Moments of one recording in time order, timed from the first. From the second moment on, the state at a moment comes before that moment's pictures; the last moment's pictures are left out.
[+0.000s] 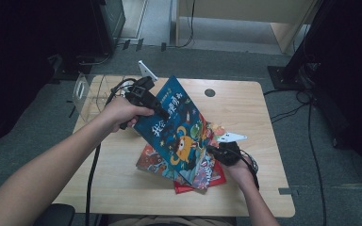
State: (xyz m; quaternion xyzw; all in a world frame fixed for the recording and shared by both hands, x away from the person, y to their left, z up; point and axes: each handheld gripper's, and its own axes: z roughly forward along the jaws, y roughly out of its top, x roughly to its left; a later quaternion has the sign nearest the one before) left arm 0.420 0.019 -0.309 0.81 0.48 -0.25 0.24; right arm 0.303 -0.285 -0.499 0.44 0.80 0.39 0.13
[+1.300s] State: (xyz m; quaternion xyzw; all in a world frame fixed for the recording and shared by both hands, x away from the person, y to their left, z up) left arm 0.460 0.068 -0.221 0.78 0.55 -0.20 0.24; right arm 0.310 -0.277 -0.495 0.40 0.82 0.38 0.12
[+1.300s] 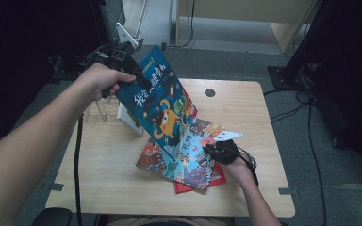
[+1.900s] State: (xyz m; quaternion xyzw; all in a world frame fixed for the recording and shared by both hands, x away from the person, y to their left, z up) left arm 0.475 0.127 -0.195 0.72 0.59 -0.21 0.29; right arm 0.311 -0.273 -0.496 0.40 0.82 0.39 0.12
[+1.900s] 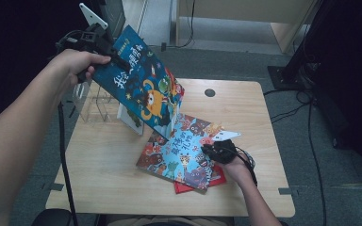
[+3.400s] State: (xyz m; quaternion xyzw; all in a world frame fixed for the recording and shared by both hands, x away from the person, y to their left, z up) left arm 0.480 0.220 -0.187 0.65 0.65 -0.21 0.34; right arm 0.307 -0.271 -0.498 0.40 0.82 0.39 0.13
